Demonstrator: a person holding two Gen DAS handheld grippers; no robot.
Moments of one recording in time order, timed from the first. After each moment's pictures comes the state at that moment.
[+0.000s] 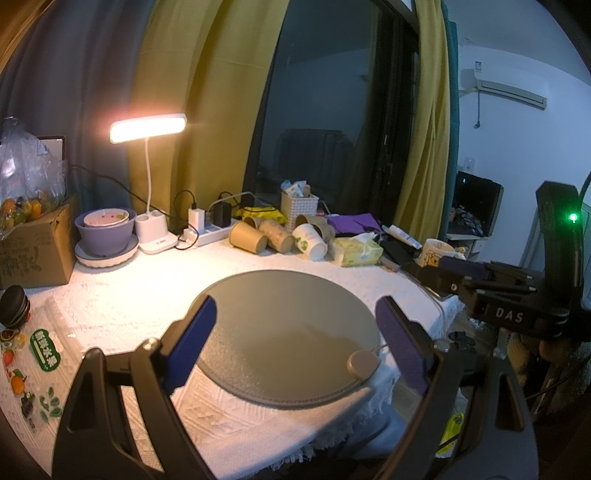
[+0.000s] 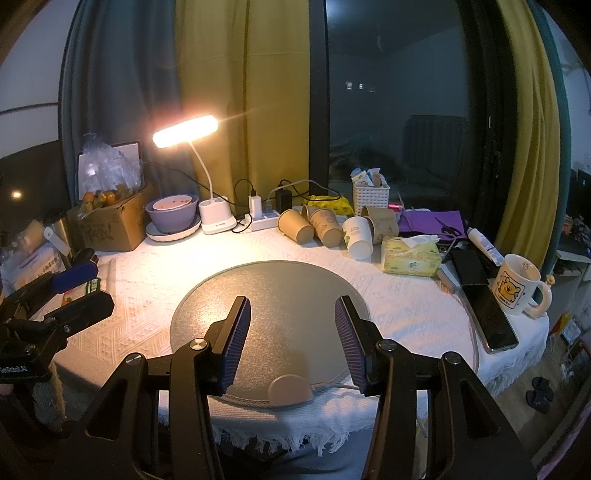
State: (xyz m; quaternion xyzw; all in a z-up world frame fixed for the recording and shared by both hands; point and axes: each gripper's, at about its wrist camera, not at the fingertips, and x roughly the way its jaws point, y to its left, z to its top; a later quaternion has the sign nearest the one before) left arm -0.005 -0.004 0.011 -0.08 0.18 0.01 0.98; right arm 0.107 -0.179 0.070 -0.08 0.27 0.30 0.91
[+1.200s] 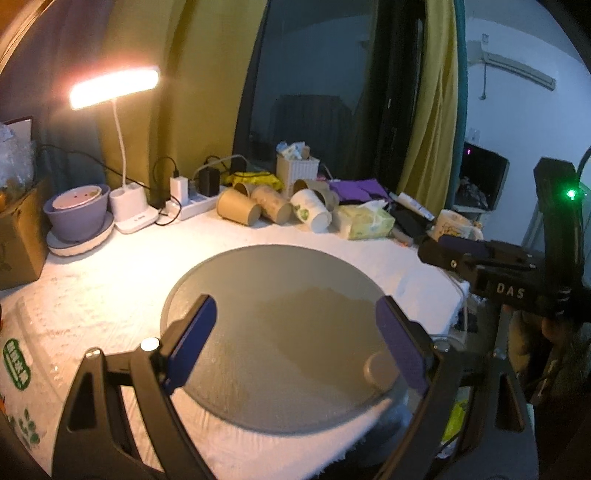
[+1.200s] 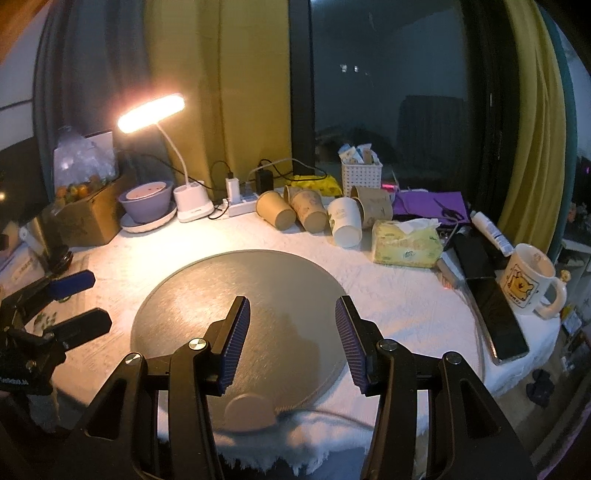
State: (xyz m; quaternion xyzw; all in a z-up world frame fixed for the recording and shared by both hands) left arm 0.082 -0.003 -0.018 -0.08 0.25 0.00 0.96; right arm 0.179 -0.179 0.040 -0.07 0.31 0.29 0.90
